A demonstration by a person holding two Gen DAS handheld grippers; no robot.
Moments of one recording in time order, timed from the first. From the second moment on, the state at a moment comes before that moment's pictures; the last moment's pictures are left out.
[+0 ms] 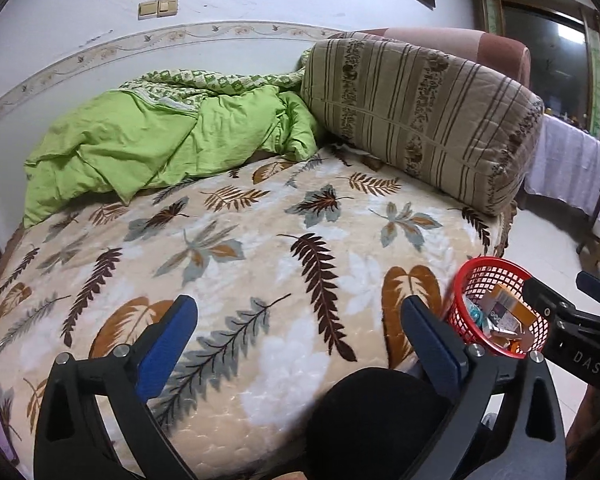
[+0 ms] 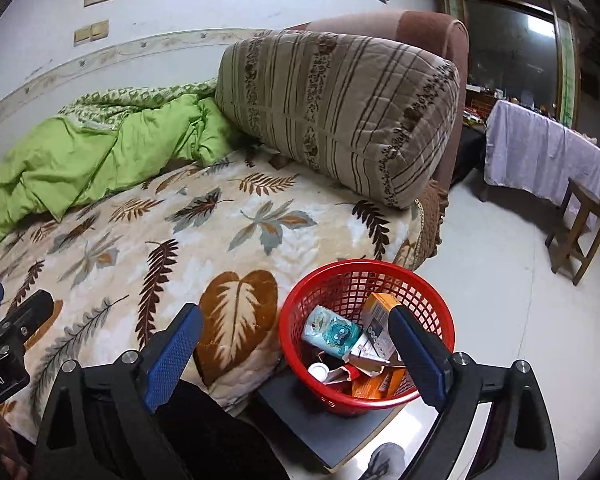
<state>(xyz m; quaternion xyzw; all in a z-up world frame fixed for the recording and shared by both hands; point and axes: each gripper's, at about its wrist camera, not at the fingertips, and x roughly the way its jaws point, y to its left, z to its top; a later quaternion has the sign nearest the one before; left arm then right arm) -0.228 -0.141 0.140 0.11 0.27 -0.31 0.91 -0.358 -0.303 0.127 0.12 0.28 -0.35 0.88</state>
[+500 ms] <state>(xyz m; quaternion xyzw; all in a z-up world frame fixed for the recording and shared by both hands) -0.228 -0.151 0.135 0.12 0.28 -0.30 0.91 -0.355 -0.312 0.117 0.14 0.31 -0.35 0.87</state>
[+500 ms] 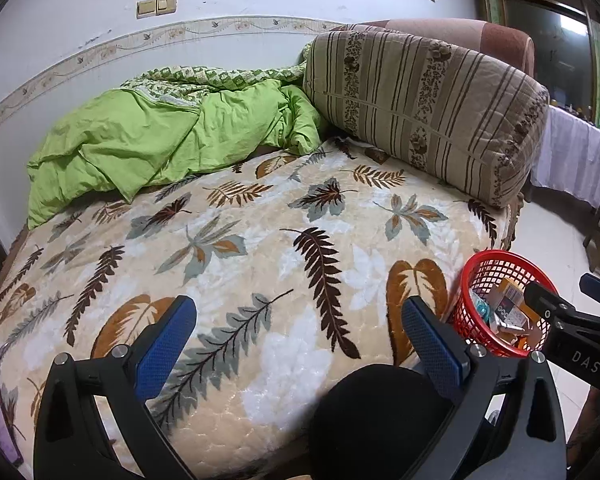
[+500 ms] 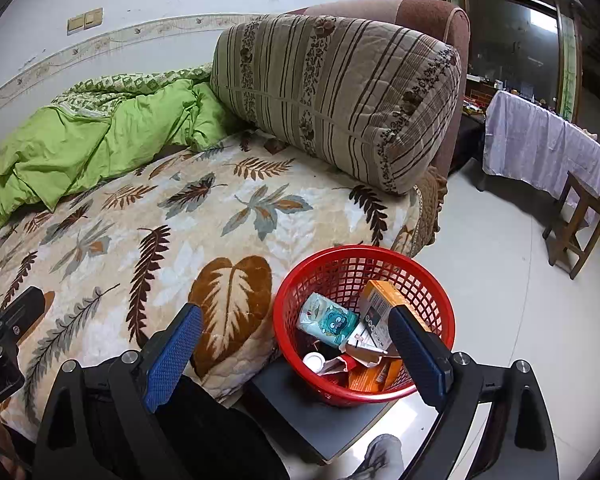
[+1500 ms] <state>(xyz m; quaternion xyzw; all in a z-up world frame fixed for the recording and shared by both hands) -0.230 -0.157 0.131 0.16 0.27 -0.26 0.91 -0.352 -0.313 0.113 0.14 0.32 -0.35 0.87</state>
